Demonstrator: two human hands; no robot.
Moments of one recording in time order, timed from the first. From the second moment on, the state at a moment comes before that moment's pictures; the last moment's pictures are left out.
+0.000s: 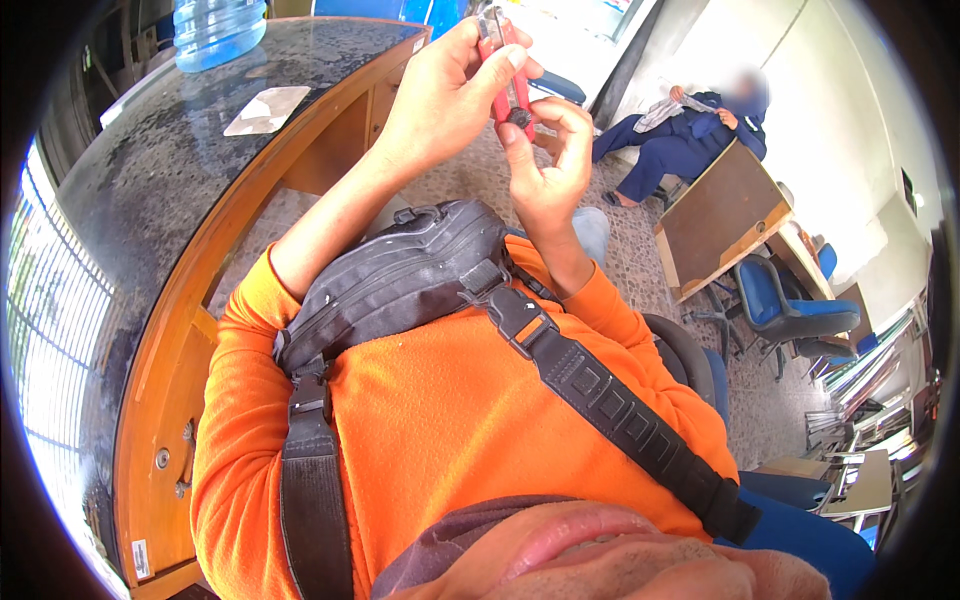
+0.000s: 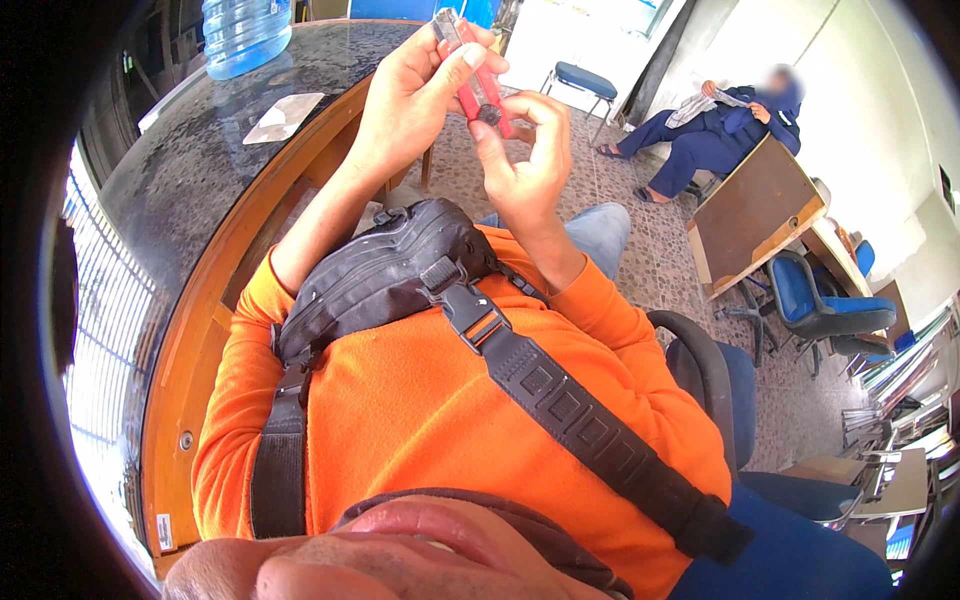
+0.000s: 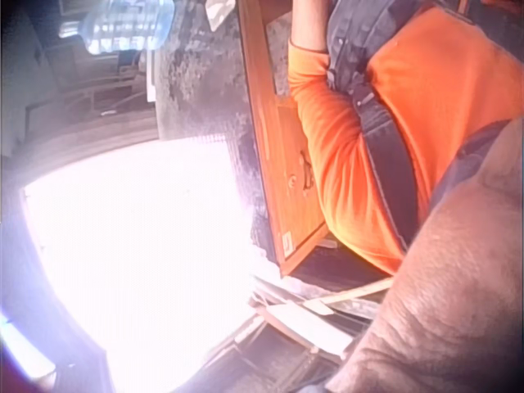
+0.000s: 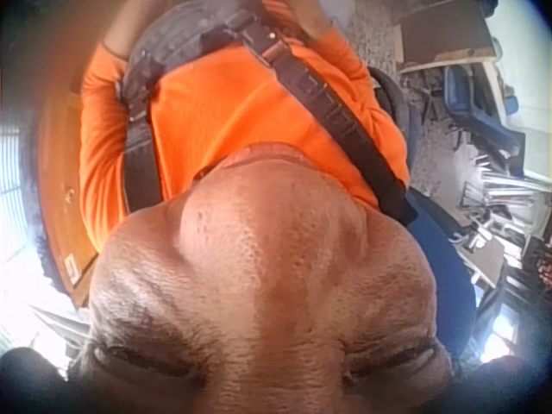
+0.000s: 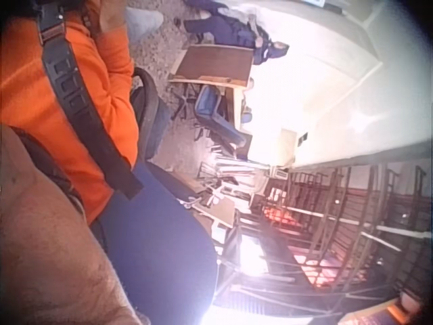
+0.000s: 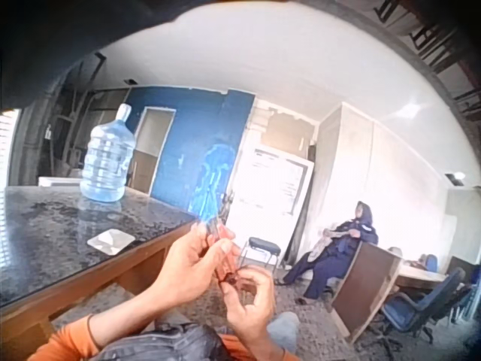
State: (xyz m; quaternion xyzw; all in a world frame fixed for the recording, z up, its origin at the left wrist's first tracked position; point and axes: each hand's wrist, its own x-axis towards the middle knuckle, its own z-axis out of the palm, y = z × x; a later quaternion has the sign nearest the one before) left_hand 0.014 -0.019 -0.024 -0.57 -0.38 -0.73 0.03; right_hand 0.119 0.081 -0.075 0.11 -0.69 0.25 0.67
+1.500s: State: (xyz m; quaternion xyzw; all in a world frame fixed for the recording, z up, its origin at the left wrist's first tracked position) left_hand 0.016 0.006 -0.018 -0.76 -0.31 -0.56 0.09; right_hand 0.120 0.132 -0.080 0.11 -0.60 0.35 0.71
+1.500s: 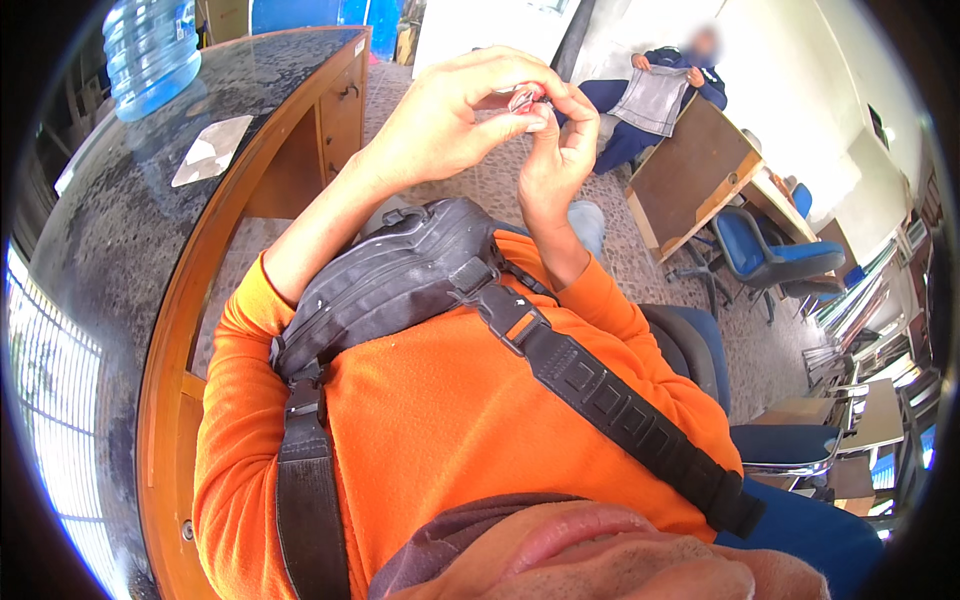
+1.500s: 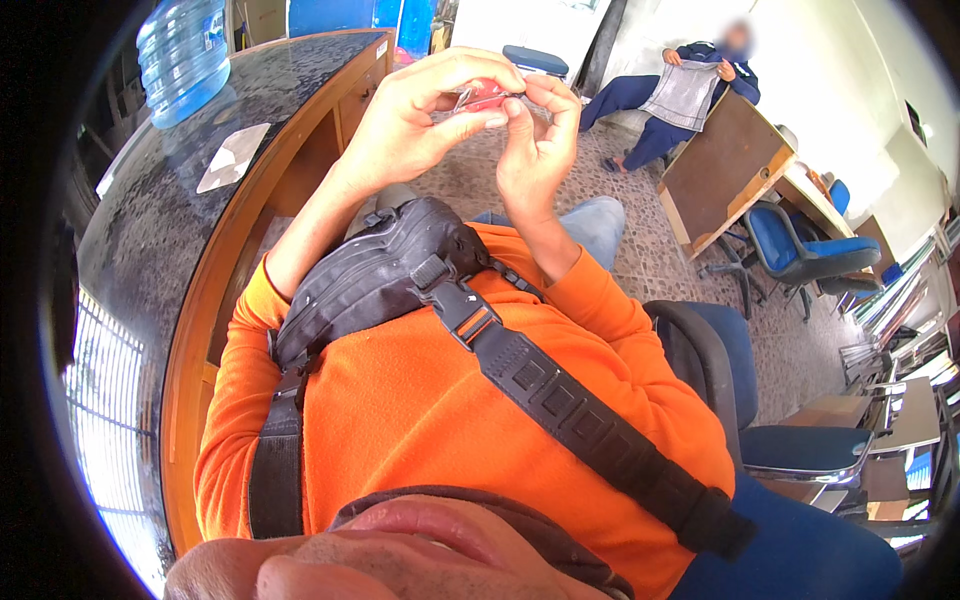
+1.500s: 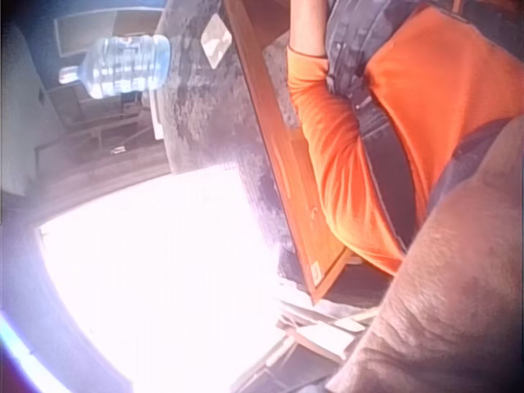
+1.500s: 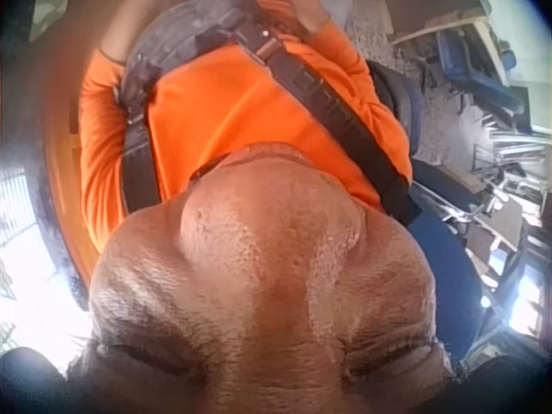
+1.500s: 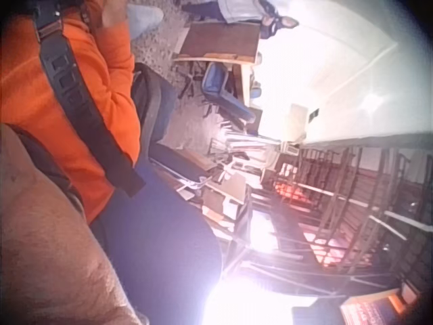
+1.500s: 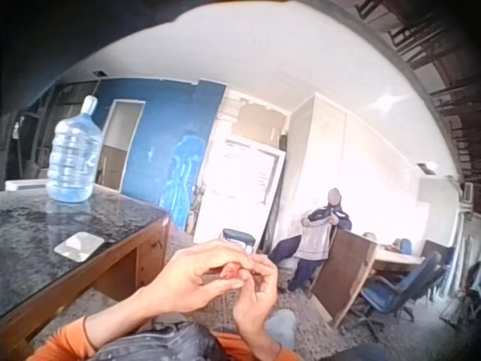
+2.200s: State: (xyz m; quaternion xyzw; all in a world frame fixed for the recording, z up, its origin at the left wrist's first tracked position) left_hand 0.012 -0.006 -0.019 -0.71 -0.37 -0.57 -0.18; right_hand 0.134 0.104 -0.074 0.09 -0.70 0.42 0.57
